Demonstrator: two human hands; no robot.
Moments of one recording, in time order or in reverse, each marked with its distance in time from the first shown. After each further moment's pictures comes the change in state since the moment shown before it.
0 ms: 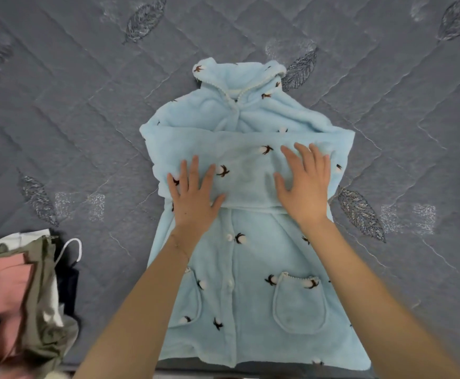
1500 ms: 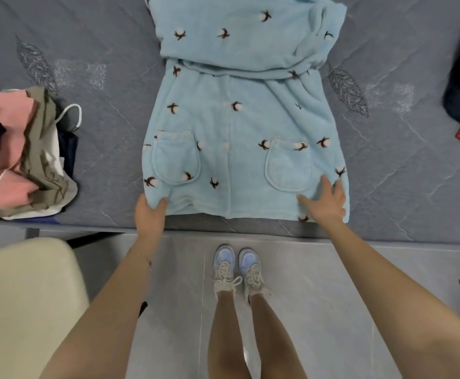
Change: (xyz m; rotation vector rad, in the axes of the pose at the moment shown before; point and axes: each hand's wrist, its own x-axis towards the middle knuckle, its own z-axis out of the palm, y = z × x) left_hand -0.342 -0.067 0.095 -0.985 0.136 -0.700; right_hand -0.334 0.101 0.005 -0.052 -0.477 0.706
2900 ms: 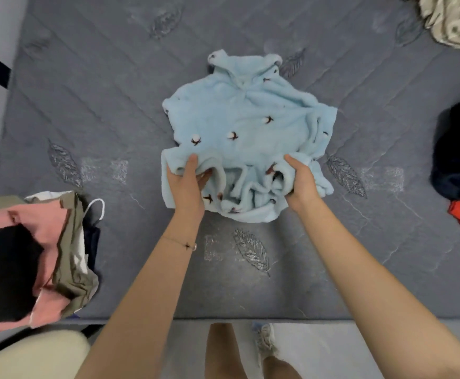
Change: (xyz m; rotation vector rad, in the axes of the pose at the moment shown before) left_hand 0.101 0.274 0.044 -0.910 -0.121 -0.047; right_hand 0.028 -0.262 -0.122 1.474 -0.299 0.063
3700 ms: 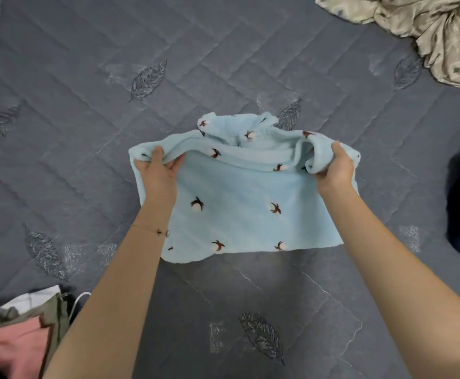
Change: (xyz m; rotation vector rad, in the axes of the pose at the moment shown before) left_hand 0.201 0.077 0.115 -0.071 -0.080 0.018; right_hand 0.144 -0.161 0.063 0.277 0.286 -0.212
